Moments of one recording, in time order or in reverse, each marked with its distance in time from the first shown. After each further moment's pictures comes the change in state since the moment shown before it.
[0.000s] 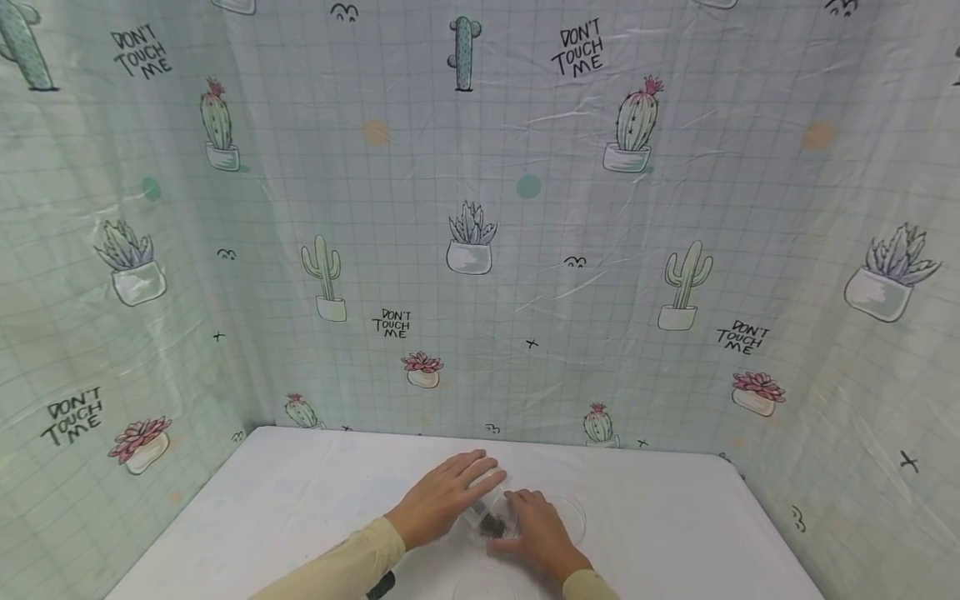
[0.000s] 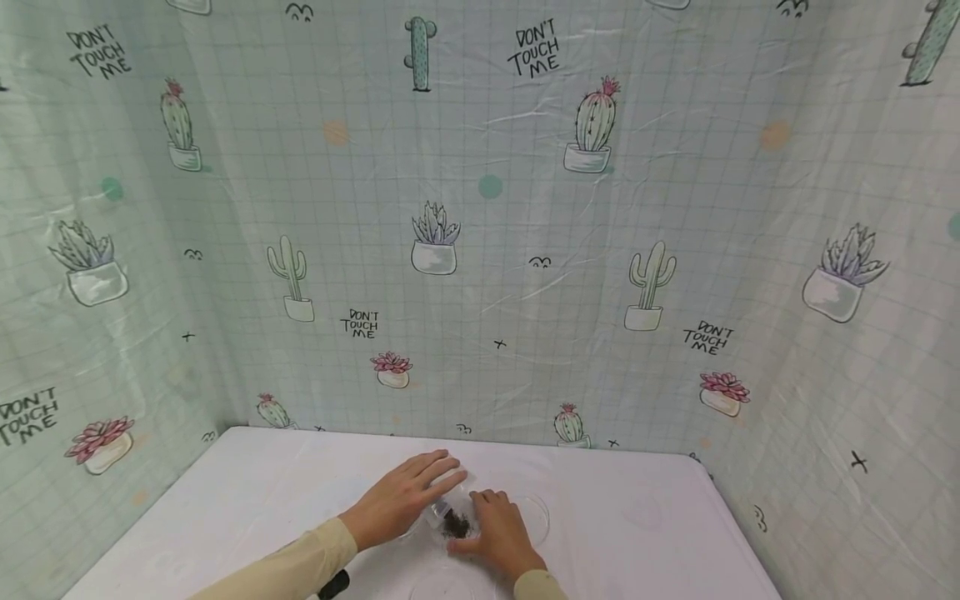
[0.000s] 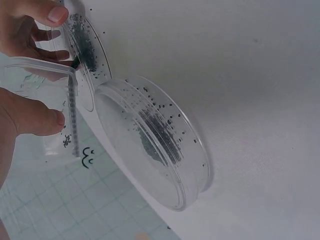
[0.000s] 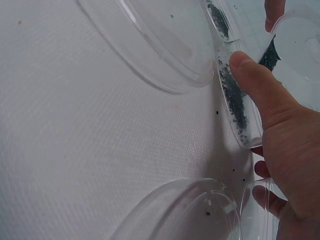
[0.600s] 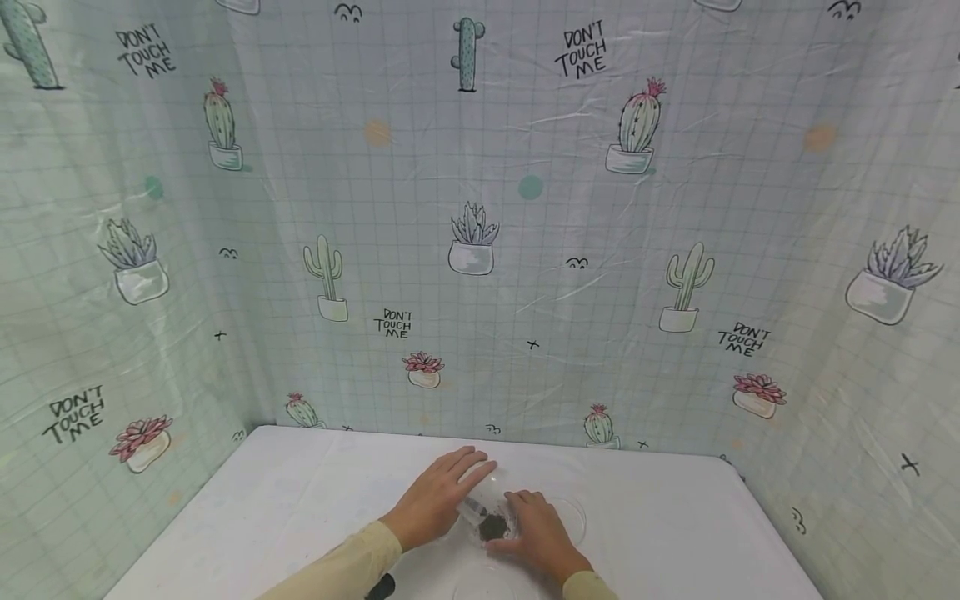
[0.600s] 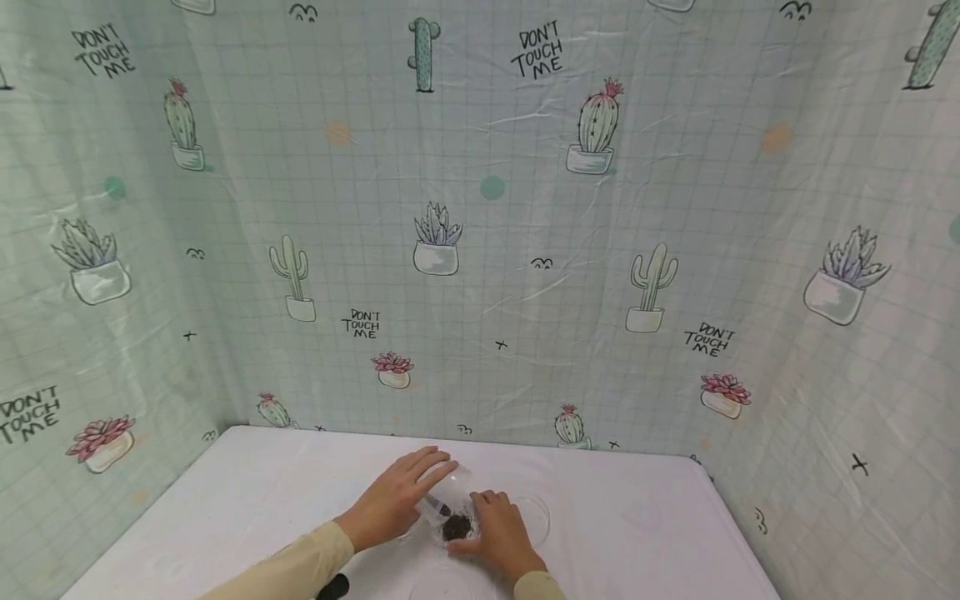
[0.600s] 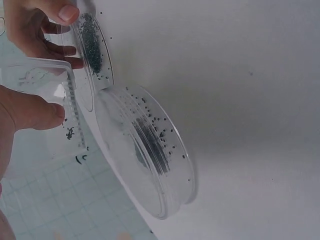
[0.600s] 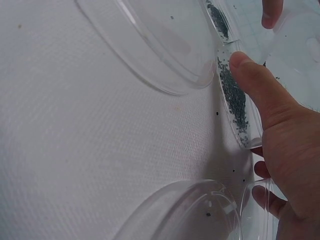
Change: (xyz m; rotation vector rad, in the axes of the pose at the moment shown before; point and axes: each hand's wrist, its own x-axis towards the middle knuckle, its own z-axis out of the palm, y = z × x) left_hand -0.006 0.002 -0.001 -0.112 -0.044 -0.193; right_hand 0.000 -0.001 0.002 -0.005 -0.001 0.015
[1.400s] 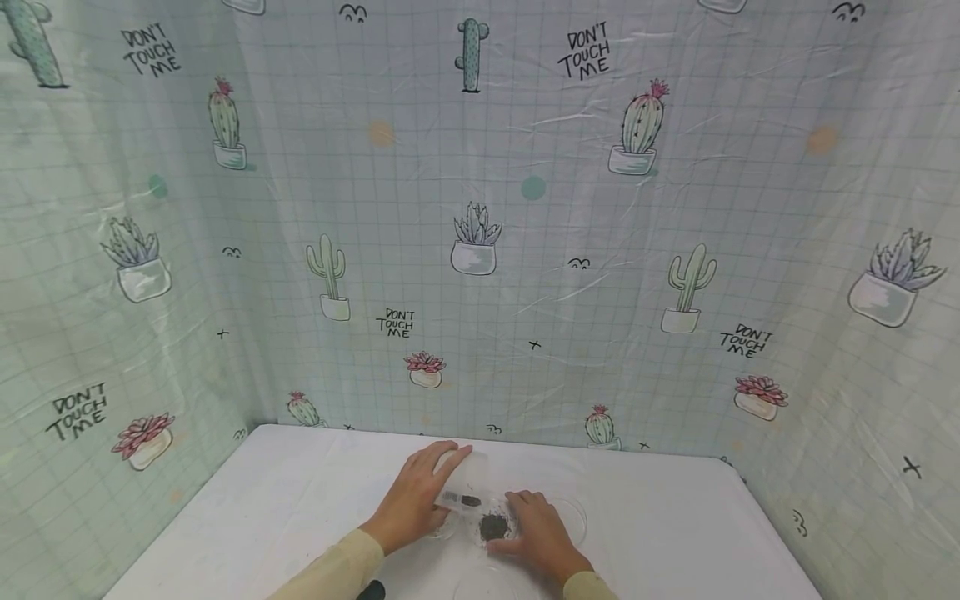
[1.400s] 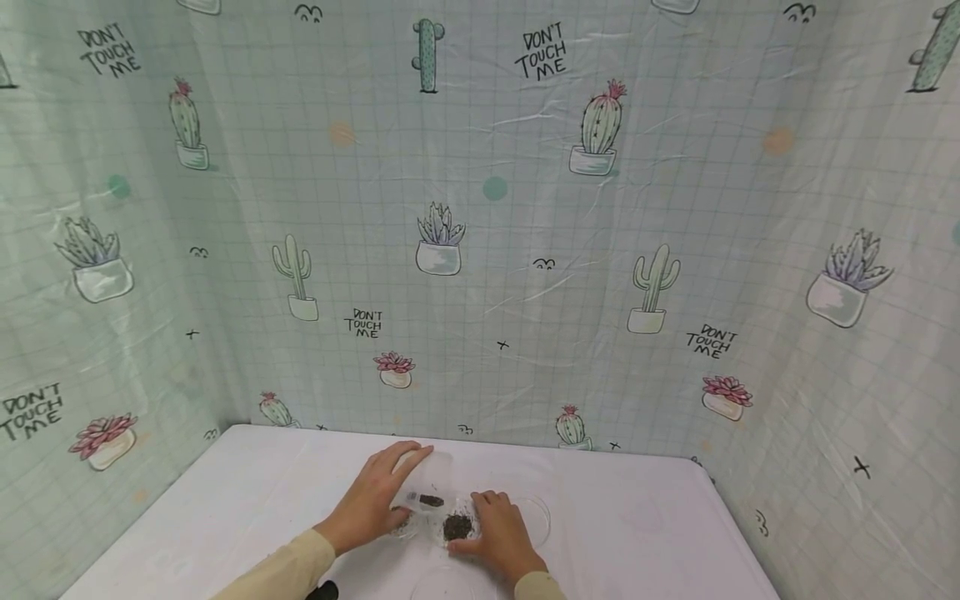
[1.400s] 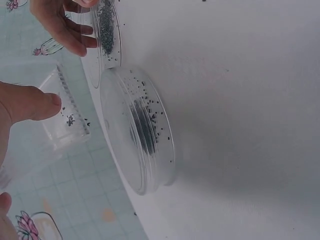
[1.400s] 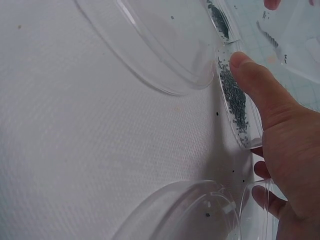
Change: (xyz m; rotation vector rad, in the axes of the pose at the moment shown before) left_hand -0.019 -0.014 -0.008 -0.097 0.115 -0.170; right_hand 0.000 -0.001 -0.003 -0.018 0.001 -0.022
